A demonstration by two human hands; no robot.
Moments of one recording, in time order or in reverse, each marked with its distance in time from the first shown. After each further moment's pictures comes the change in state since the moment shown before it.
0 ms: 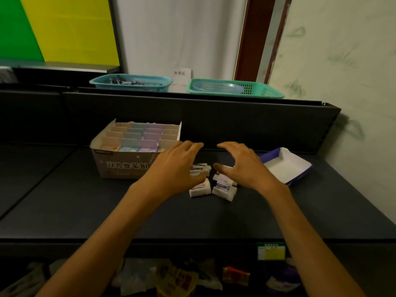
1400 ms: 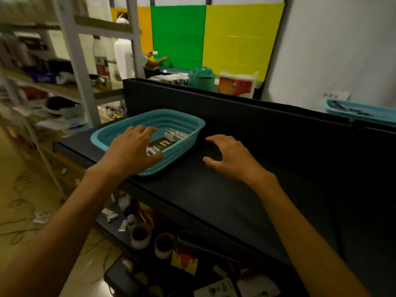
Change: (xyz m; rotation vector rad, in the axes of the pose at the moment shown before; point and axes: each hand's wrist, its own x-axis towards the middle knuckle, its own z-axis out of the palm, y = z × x) left_hand -0.396 -0.612 -0.248 0.312 0.115 -0.760; right_hand 0.236 -0.651 0.306 0.066 -0.169 -0.502
